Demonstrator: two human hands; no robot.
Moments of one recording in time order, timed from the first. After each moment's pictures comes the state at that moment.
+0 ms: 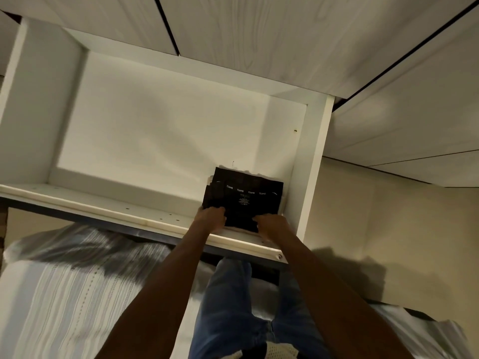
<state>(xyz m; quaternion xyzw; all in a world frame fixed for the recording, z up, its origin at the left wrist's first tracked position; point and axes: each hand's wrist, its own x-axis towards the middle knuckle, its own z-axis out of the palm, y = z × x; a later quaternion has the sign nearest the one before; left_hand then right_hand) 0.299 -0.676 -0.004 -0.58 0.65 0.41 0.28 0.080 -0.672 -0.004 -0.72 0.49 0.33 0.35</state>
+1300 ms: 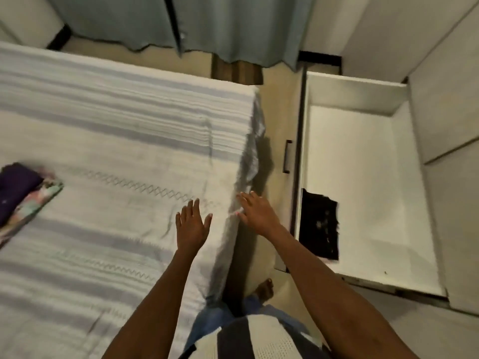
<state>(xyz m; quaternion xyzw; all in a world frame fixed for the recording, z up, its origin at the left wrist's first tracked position) 0.050 -0.278 0.128 -0.97 -0.12 0.11 -0.18 0.115 -0.496 0.161 -0.94 -0.21 0.23 0.11</state>
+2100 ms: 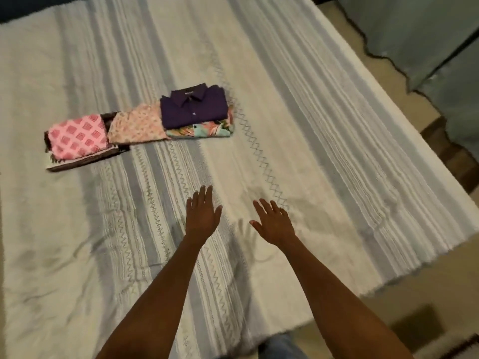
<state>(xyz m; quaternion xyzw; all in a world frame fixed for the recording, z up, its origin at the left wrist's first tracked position) -0.009 0.076 0.088 -0.85 -0.48 0.04 -0.21 0.186 -0.062 0.084 -0.78 -0.56 0.29 -0.04</state>
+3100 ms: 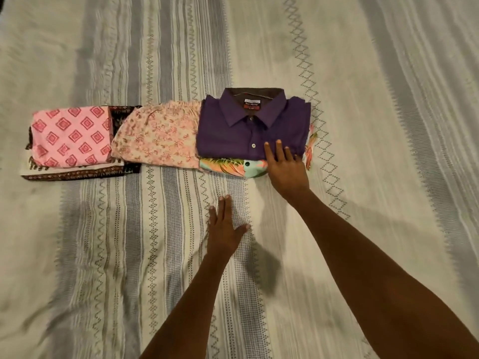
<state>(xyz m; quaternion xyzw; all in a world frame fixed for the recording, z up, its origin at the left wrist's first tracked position) 0.040 0.331 -0.147 -0.68 -0.62 -0.01 -0.38 0.260 0.409 -0.114 -0.72 -0.68 0.06 -0.08</state>
